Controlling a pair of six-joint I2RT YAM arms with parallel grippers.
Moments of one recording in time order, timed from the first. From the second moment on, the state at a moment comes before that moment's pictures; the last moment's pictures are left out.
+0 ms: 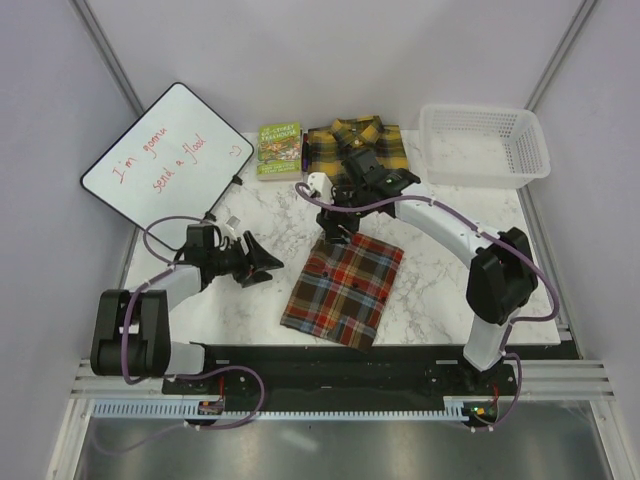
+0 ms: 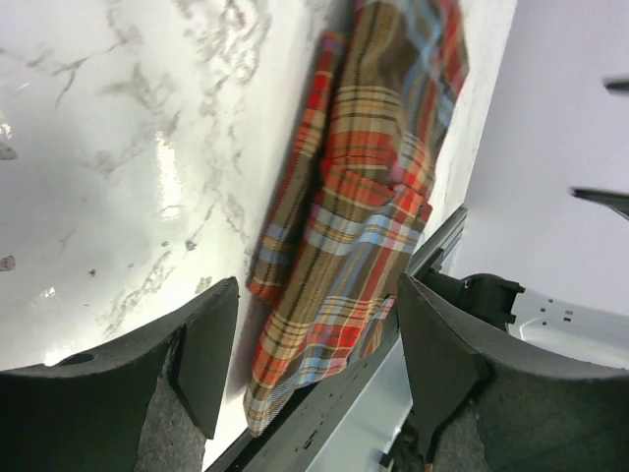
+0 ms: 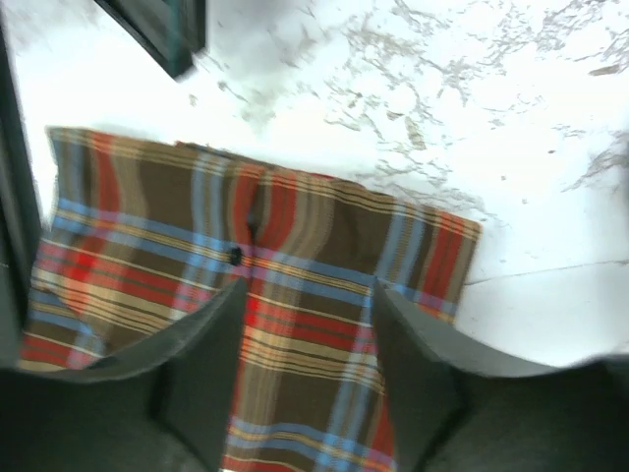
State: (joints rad) left arm -0.02 1.33 0.50 0.00 0.83 -0.64; right arm 0.63 1.83 1.58 -0.72 -0.55 -0.60
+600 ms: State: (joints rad) left arm -0.02 1.33 0.44 0.10 0.81 -0.65; right arm 0.73 1.99 1.40 -0.74 -0.55 -0.57
